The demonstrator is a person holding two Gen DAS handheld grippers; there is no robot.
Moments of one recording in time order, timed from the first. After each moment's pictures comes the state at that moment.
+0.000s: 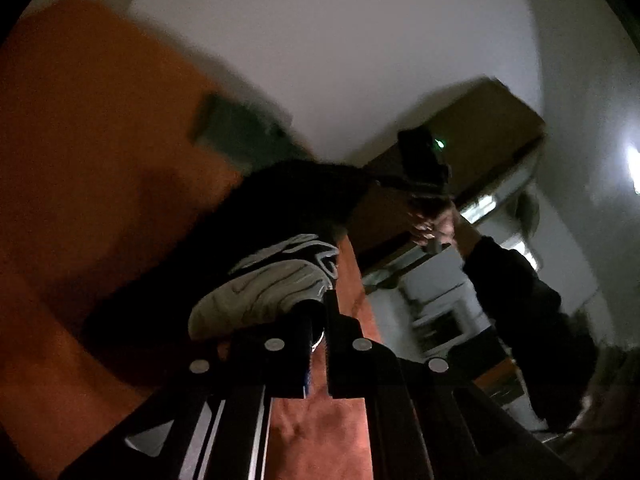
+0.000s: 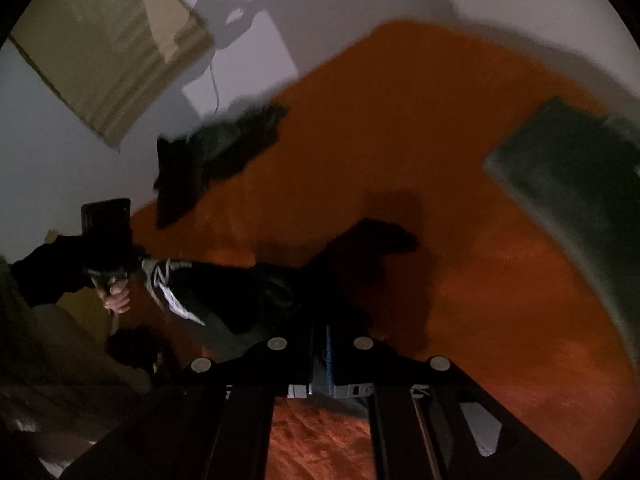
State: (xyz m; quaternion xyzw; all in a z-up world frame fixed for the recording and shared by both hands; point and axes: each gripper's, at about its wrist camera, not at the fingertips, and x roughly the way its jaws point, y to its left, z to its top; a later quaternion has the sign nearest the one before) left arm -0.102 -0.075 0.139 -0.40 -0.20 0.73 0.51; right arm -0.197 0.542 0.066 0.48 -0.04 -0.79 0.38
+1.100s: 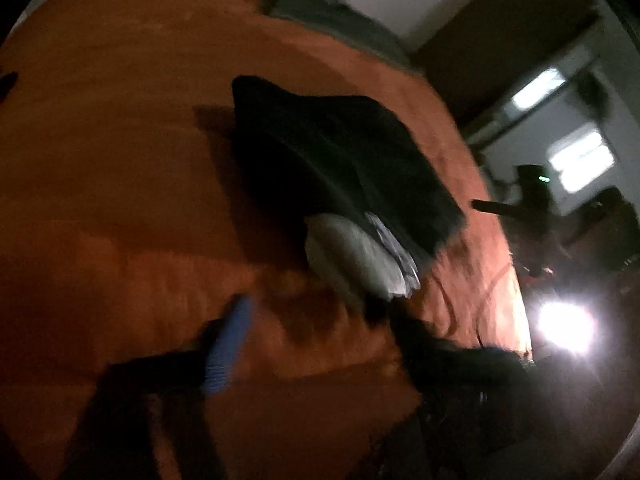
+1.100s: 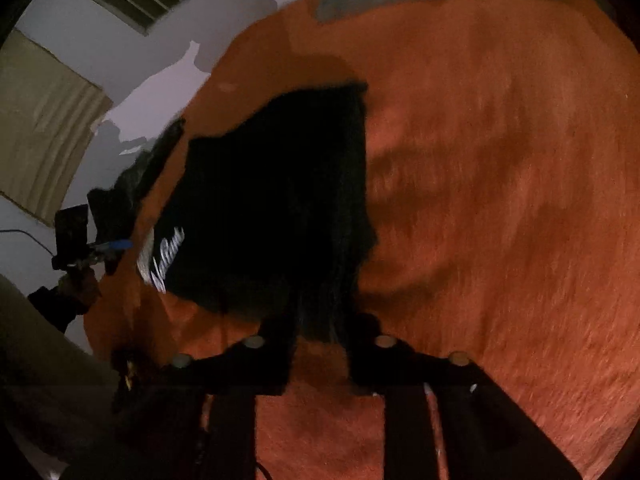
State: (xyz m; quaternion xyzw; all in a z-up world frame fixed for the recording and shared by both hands) left arm -0.083 -0.096 -0.030 -0.55 -0.02 0.71 0.43; right arm 0.067 0.565 -0.161 0.50 -0.21 -0.83 0.16
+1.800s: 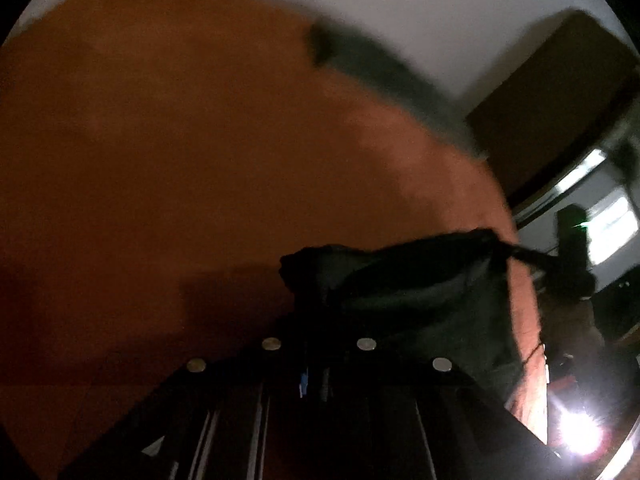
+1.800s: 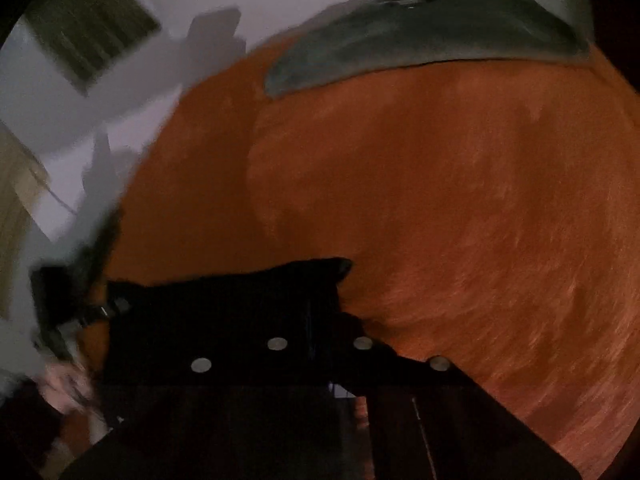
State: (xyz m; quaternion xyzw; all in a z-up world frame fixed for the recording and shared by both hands) left arm -0.212 0.006 -0.118 -0.56 -0.06 0.74 0.37; right arm -0.104 0.581 -0.180 0.49 -0.21 -0.85 0.04
